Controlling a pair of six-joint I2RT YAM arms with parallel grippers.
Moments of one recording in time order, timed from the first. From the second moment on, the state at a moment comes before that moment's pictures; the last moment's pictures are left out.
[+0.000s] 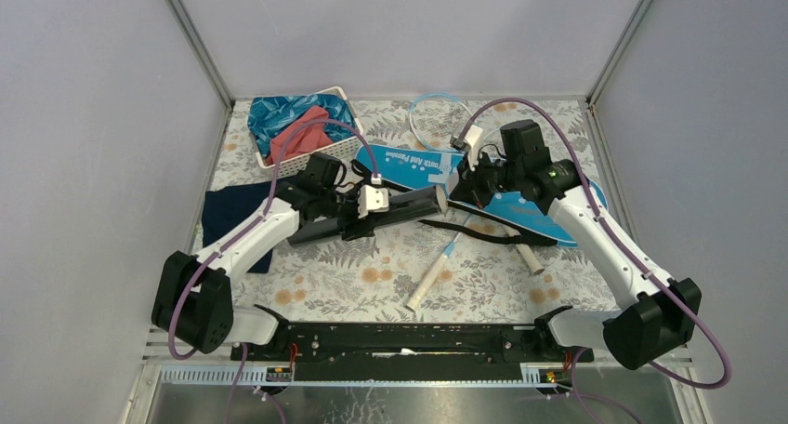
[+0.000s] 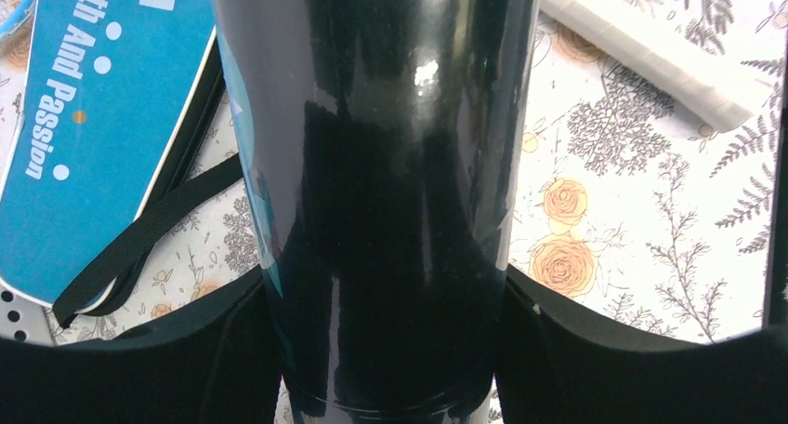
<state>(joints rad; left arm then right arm) -0.42 1.36 0.93 -0.48 0.73 0.87 0.41 1.26 1.23 -0.72 -0.63 -0.34</state>
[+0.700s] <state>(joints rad) -0.41 1.38 0.88 -0.42 0.88 0.85 0.41 1.24 1.25 -0.78 -0.85 -0.36</state>
